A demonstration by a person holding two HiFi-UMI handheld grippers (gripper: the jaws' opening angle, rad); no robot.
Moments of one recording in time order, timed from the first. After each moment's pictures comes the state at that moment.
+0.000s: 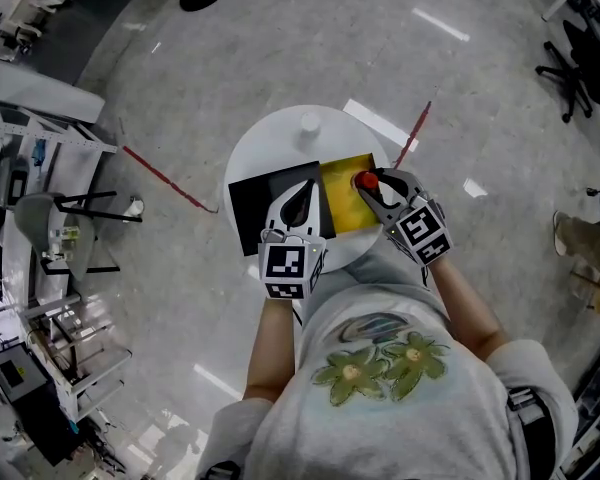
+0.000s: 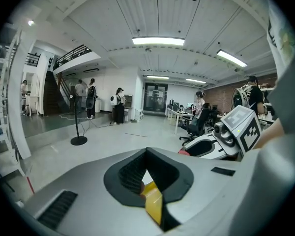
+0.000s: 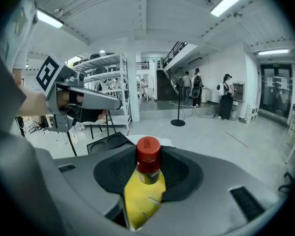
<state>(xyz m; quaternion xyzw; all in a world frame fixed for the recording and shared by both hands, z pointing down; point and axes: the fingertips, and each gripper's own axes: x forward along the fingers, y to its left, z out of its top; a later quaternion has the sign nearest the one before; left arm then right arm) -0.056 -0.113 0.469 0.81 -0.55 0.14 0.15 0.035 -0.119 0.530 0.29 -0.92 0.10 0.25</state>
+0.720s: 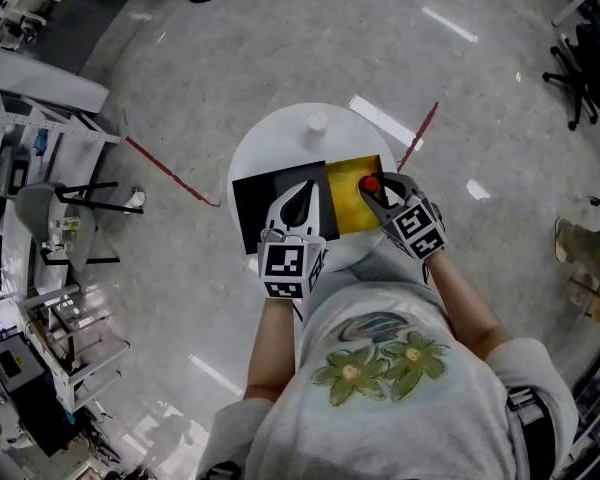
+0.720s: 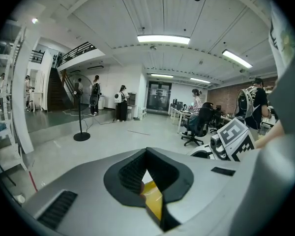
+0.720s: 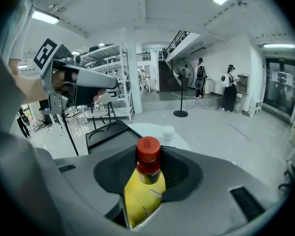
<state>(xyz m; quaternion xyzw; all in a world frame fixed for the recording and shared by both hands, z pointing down) -0.072 -0.119 0.484 0.80 -0.56 0.14 0.17 0.025 -0.124 0.584 0.27 -0.91 0.12 0.29</state>
